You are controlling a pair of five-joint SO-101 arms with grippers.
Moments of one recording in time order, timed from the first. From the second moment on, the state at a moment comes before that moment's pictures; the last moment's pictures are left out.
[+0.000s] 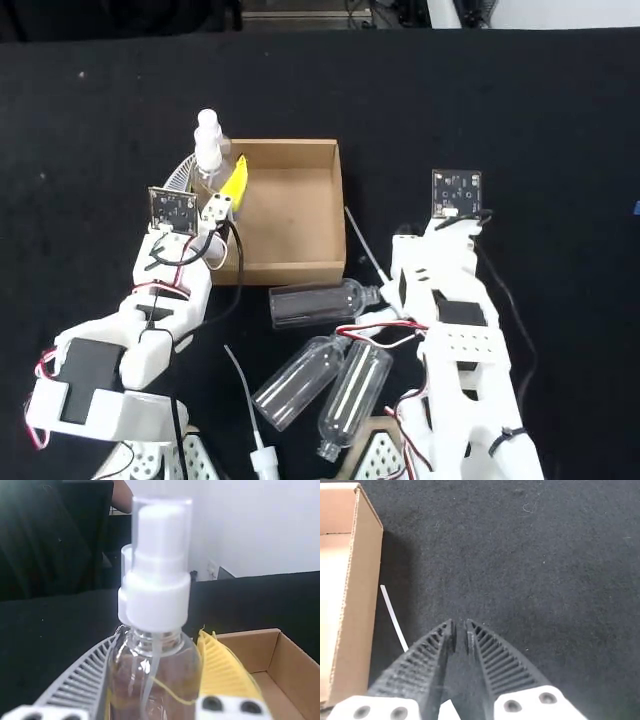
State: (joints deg) left arm 3.4 -4.6 72.7 -59.2 -2.2; right arm 4.3 -45.6 77.8 18.2 2.5
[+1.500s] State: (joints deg) left arm 3.3 8.0 71.2 -66.3 -2.2; right arm 4.3 -45.6 77.8 18.2 2.5
